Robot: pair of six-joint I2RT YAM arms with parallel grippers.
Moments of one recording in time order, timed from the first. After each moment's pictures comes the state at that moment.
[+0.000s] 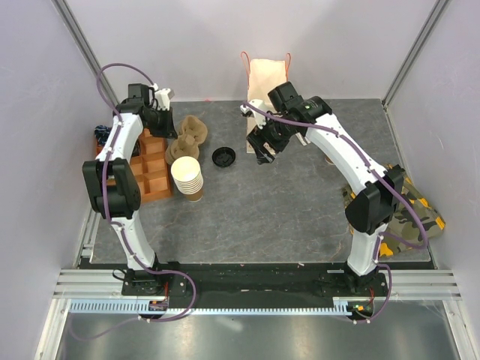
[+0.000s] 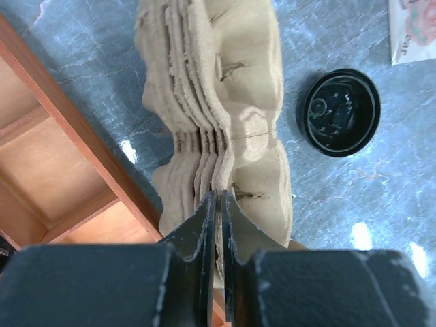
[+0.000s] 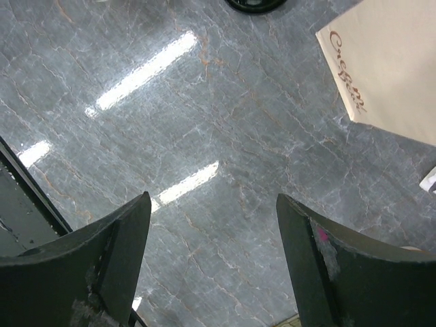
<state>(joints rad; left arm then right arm) 0.05 1.97 1.76 -0.76 0.40 0.17 0.54 1.88 1.97 -1.11 -0.32 -0.35</state>
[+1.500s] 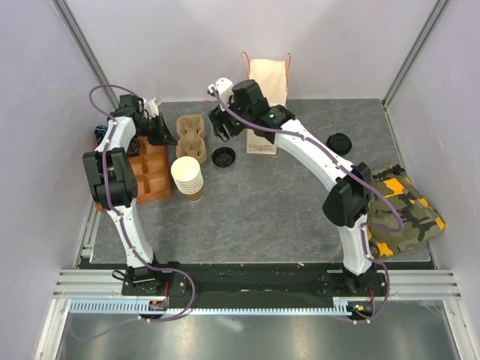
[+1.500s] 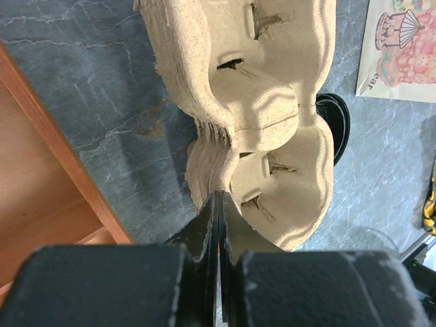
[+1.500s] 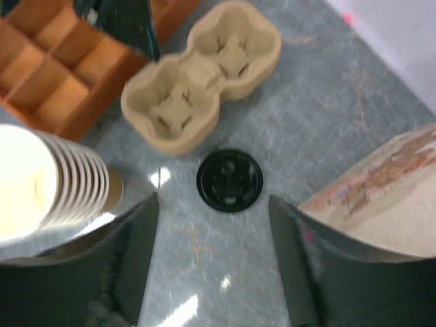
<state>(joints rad) 0.16 2.14 1.78 -0.73 0.63 -0.04 0.69 2.07 2.12 -0.59 -0.17 -0.13</state>
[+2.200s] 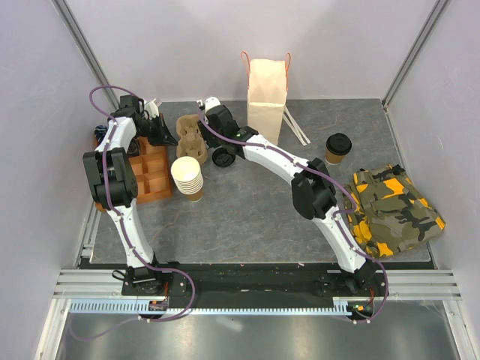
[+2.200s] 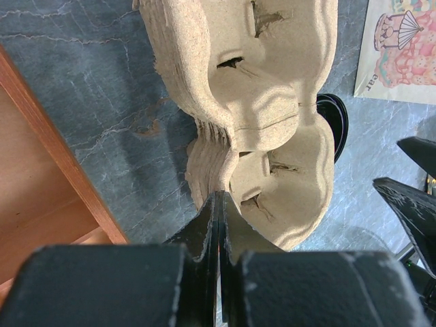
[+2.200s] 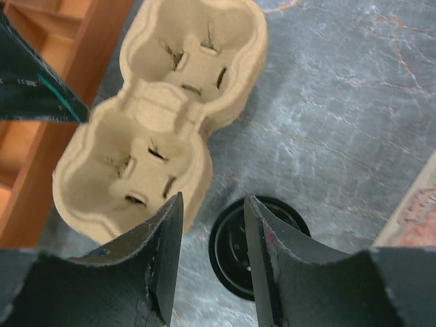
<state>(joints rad) 0.16 2.14 1.77 -0.72 0.63 -0.06 0.78 2.41 2.21 -0.34 0.16 0.17</state>
